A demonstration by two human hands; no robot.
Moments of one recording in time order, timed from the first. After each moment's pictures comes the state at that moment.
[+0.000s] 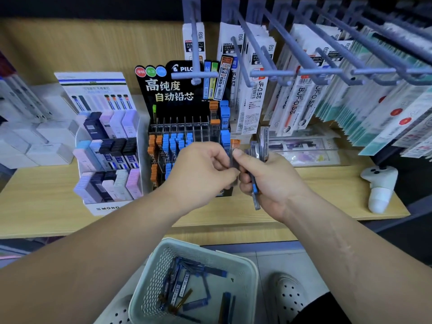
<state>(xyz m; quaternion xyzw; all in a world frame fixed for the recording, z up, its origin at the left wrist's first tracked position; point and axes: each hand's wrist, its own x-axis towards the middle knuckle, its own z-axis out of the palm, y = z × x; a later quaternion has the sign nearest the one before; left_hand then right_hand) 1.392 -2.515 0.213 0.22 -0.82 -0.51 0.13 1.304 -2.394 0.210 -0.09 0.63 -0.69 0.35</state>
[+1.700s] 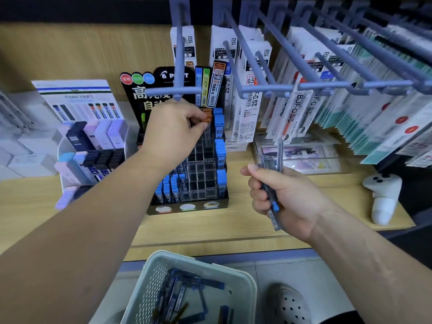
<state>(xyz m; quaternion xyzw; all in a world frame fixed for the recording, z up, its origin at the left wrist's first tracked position) 1.329 -2.595 0.219 0.13 -0.90 -0.23 0.35 1.284 -2.367 0.215 -0.04 0.56 -0.70 0.45</state>
